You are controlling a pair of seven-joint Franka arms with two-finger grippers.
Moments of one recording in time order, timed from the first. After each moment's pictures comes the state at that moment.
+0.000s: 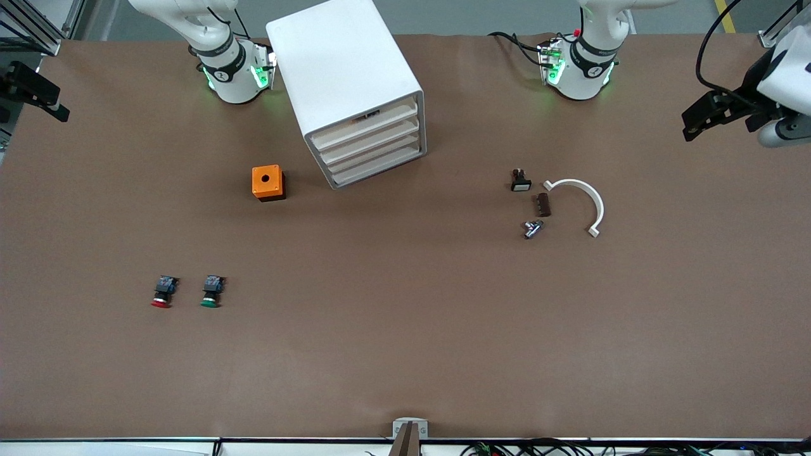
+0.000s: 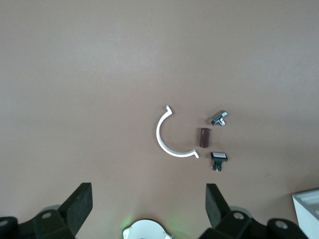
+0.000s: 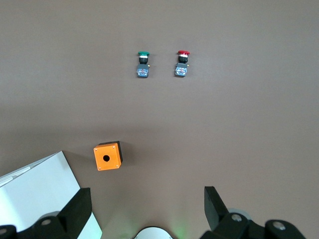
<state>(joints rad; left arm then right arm) 0.01 -0.07 -0.14 -1.52 0.05 1.39 -0.21 0.03 -0.15 -0.10 -1.58 0.01 1.41 -0.07</state>
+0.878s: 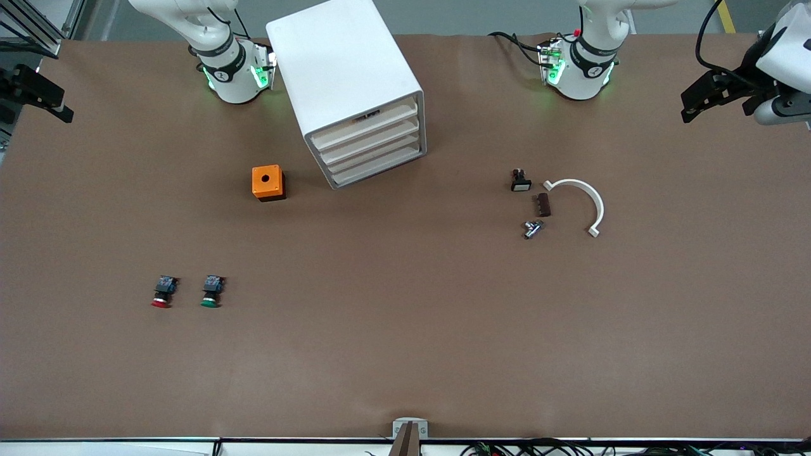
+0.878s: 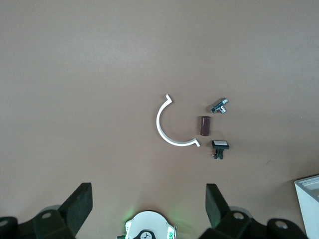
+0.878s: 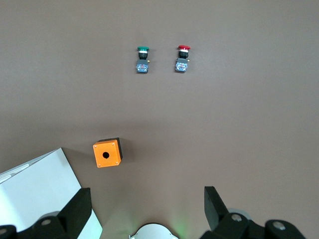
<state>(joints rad) -0.01 -0.14 -0.12 -1.60 0.04 1.39 -0.19 0.03 -0.15 -0.10 -1.59 0.01 1.40 -0.07</state>
